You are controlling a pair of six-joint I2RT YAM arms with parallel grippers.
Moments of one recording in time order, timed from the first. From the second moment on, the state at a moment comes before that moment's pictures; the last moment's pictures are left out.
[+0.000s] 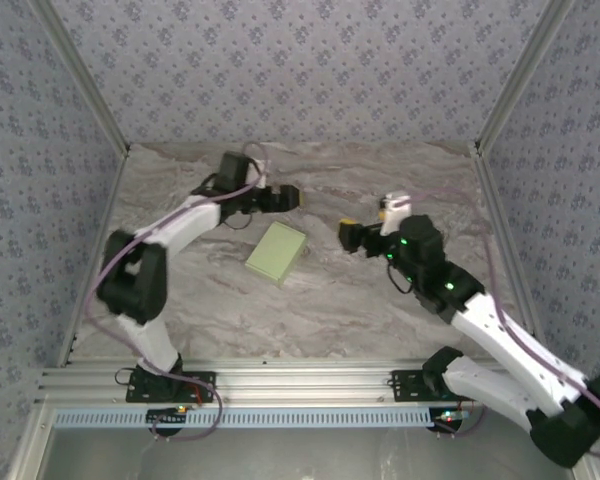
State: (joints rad) left arm -0.41 1.71 1.28 -0.24 0.42 -0.40; right arm 0.61 0.84 0.78 -0.21 0.21 0.28
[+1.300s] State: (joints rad) left arm 0.01 1.26 0.26 0.57 0.06 0.00; right arm 0.03 1.50 0.29 0.82 0.17 -0.05
